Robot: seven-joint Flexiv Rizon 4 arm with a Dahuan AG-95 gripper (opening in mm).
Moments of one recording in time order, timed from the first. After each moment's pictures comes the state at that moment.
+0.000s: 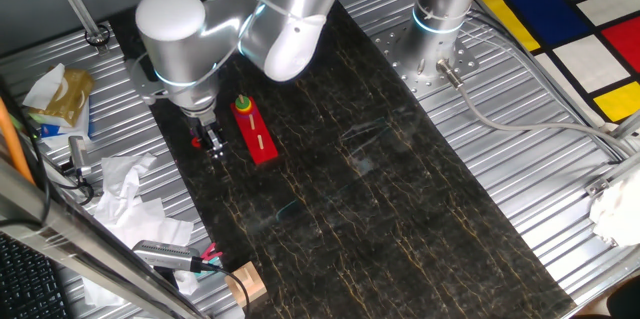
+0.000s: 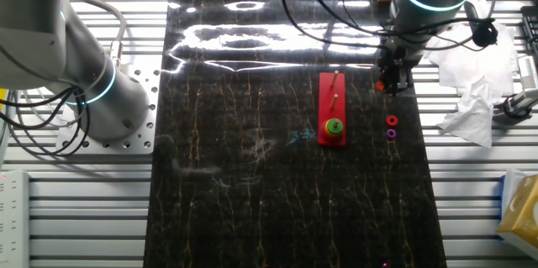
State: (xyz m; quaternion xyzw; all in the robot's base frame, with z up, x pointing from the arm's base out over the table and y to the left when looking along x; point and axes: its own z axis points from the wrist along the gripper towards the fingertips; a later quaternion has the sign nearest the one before) arm 0.613 0.033 0.062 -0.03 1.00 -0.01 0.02
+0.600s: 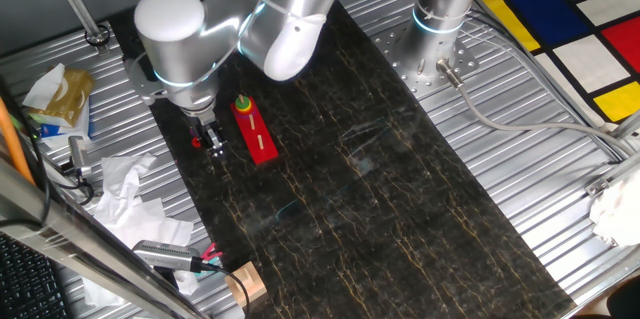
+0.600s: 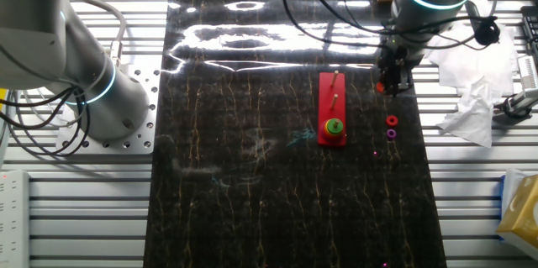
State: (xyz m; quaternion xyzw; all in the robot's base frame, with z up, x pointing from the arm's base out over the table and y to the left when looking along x) arm 0.615 0.029 0.061 -0.05 1.00 -0.02 0.02
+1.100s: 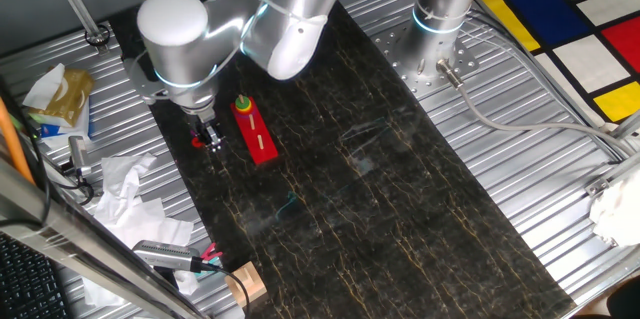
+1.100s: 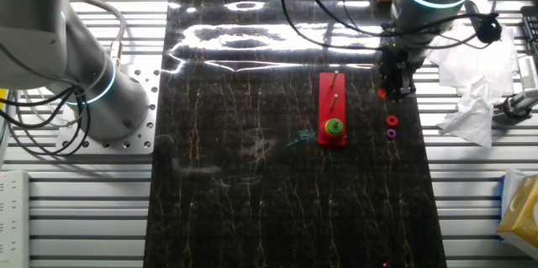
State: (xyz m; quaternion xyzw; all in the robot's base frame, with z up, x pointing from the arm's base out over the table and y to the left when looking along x) arm 0.616 0.014 0.062 -0.05 1.00 -0.03 0.02
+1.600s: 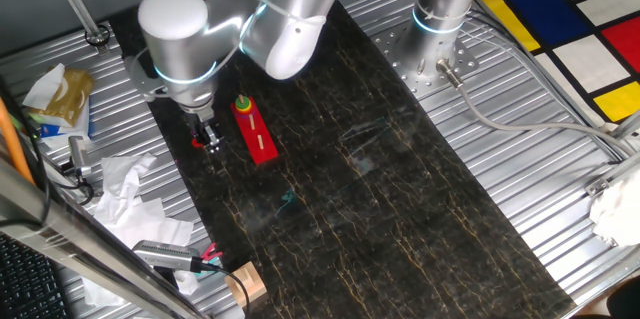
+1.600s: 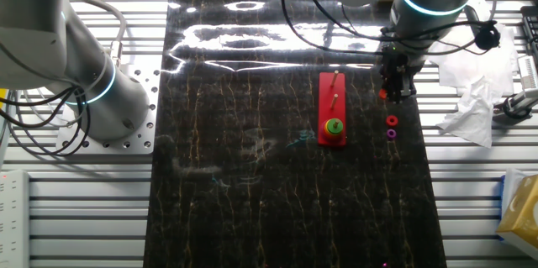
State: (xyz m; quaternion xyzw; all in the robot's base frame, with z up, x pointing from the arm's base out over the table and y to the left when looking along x) arm 0.619 0.013 0.058 -0.05 1.00 -0.02 0.05
